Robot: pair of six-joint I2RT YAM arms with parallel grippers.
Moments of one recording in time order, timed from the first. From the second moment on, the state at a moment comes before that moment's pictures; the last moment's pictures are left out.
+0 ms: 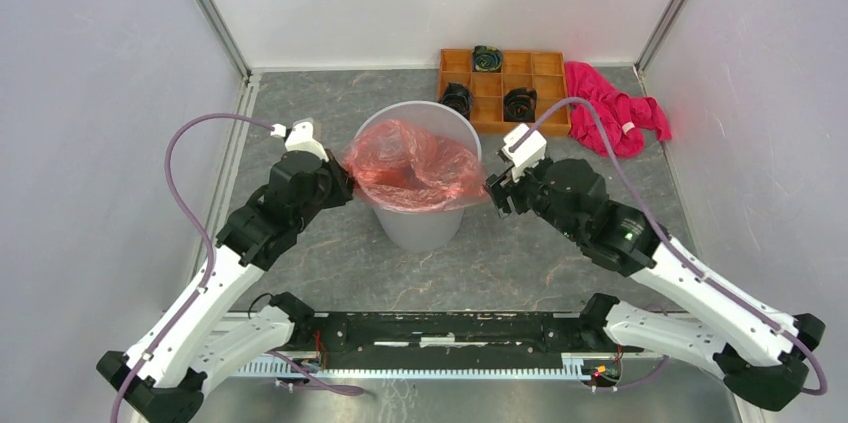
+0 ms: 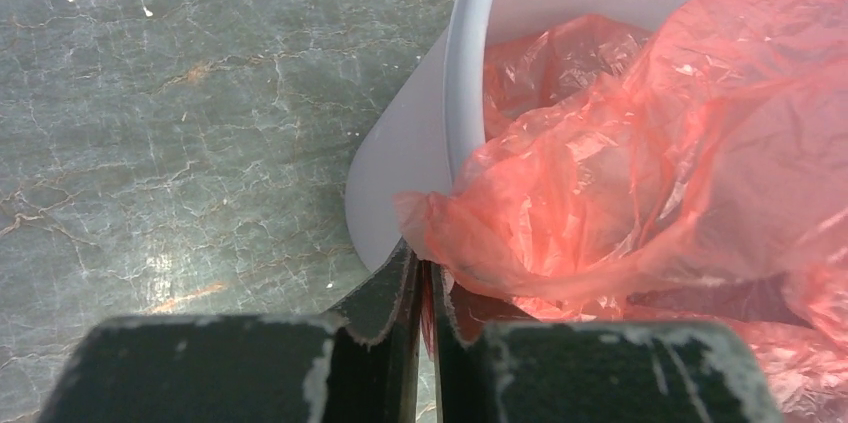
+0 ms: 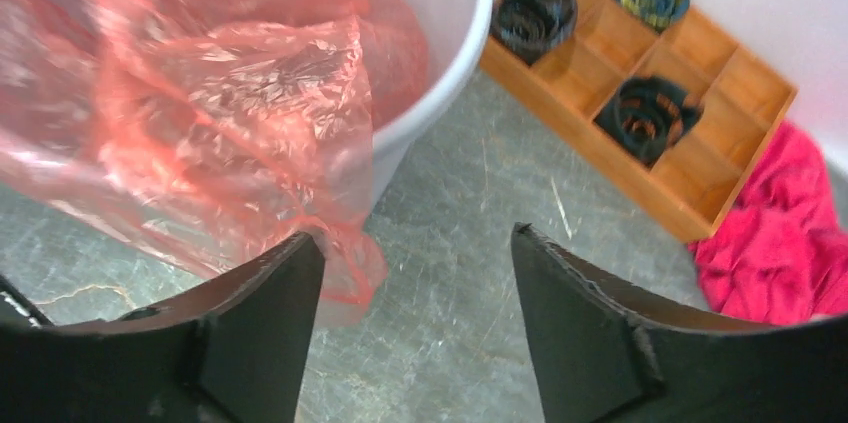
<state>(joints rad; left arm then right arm) -0.57 0.82 0.94 -0.63 -0.28 -0.62 0.89 0.88 0.95 -0.42 0.30 -0.07</state>
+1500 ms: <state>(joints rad) -0.57 0.60 0.78 -0.70 -0.22 -0.68 0.90 0.78 0.71 -0.17 0.14 0.01</state>
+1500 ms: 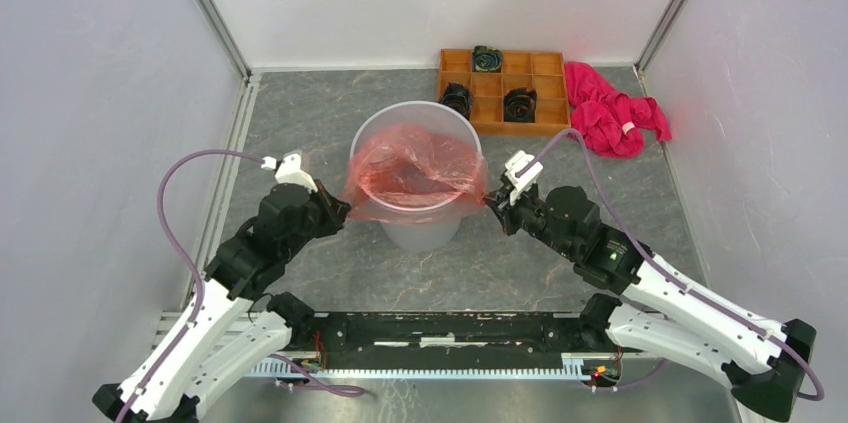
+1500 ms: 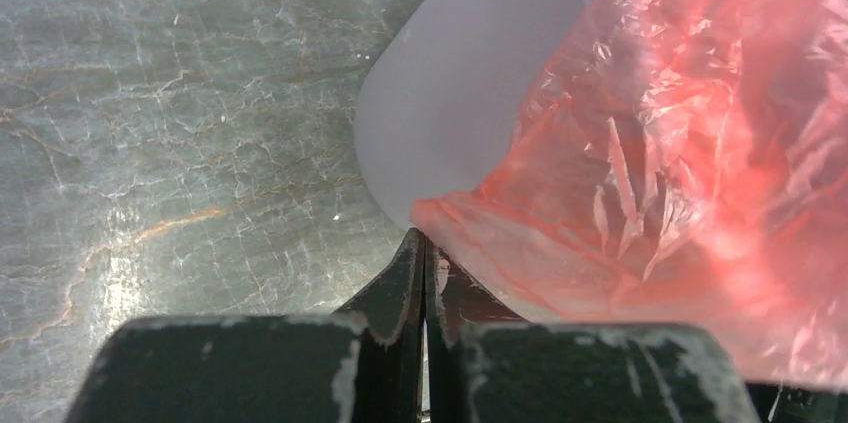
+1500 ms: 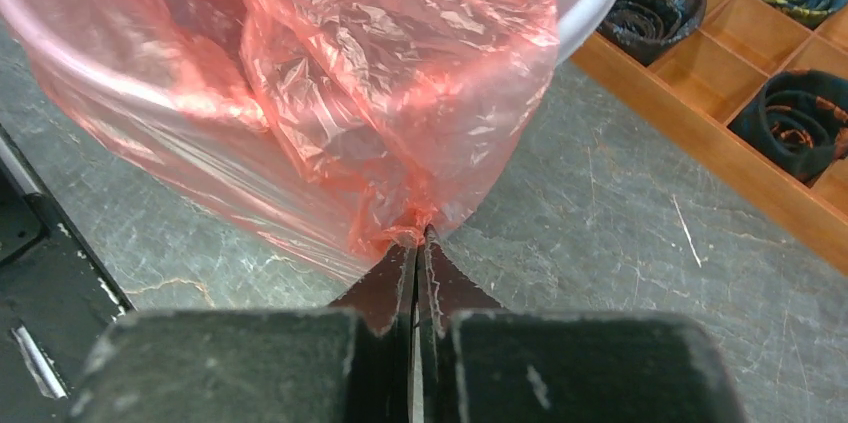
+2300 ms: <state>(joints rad) -0.57 0.68 0.71 -0.59 -0.24 -0.73 0.90 0.68 0.89 -0.40 0.16 -0.19</state>
